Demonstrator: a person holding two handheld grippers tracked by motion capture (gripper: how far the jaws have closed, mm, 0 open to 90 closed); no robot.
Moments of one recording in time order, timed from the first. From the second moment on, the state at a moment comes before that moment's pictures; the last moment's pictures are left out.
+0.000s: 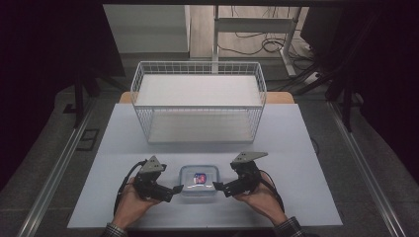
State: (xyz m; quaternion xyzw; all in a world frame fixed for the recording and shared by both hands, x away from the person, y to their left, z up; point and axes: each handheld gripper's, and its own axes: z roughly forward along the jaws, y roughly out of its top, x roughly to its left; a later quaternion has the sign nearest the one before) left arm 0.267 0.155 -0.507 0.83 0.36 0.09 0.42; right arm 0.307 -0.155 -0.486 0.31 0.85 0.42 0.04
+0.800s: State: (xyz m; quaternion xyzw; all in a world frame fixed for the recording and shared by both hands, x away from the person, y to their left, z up) left arm 0.287 0.144 -0.527 0.82 0.37 -0.06 0.44; right arm 0.317 -0.135 -0.506 0.32 0.86 0.38 -0.06
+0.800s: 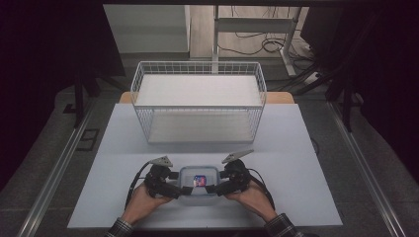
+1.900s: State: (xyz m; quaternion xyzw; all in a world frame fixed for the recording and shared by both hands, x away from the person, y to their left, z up) left arm 0.275 0.178 -0.537 0.75 0.39 -0.14 0.52; right arm 0.312 -0.173 -0.505 0.37 0.80 0.45 -0.15
